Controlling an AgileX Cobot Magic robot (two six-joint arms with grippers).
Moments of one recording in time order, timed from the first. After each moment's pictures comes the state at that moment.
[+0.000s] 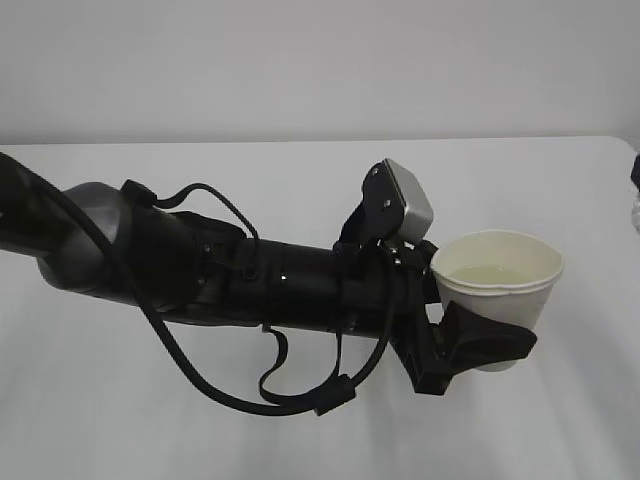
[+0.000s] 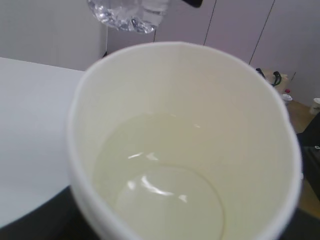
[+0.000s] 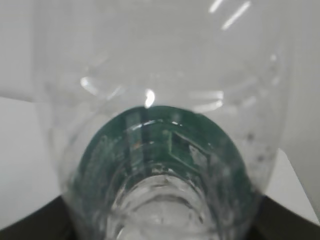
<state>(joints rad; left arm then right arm) -0.80 2.08 -1.10 1.03 -0.92 -0.76 0.05 1.09 -0.26 -0.09 -0.65 -0.10</state>
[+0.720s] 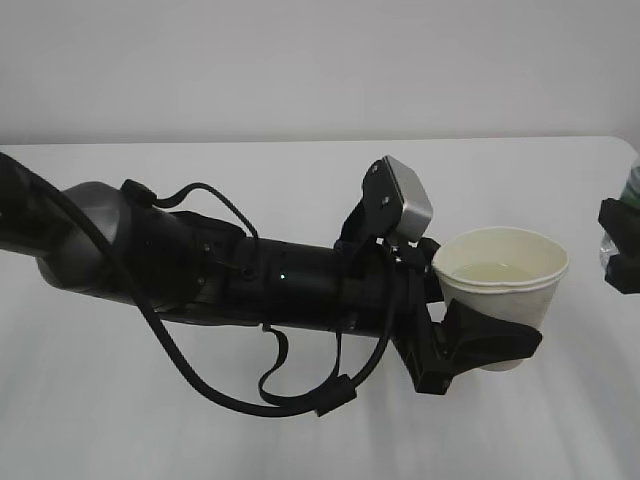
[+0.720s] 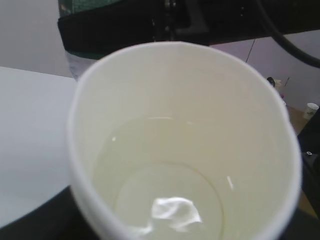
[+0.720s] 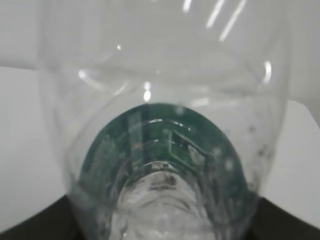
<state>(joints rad) -0.80 2.08 -1.10 1.03 -0.95 -0.76 0.05 1.29 -0.26 -0.08 -0.72 -0.04</state>
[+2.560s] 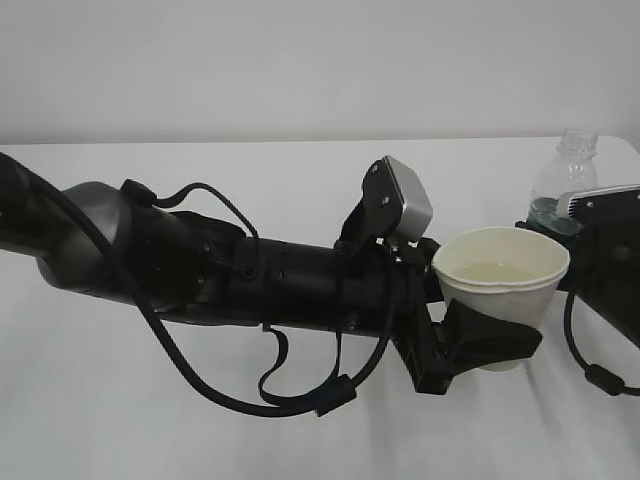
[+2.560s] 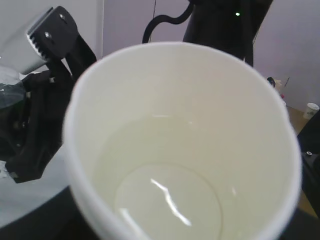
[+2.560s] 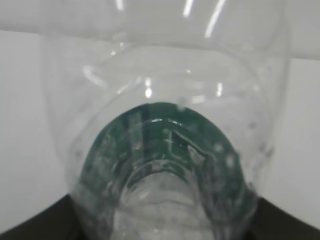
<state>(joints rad) -0.80 2.08 -1.10 1.03 -0.95 -0.76 0.05 2.06 -0.57 -0.05 -1.12 -0.07</state>
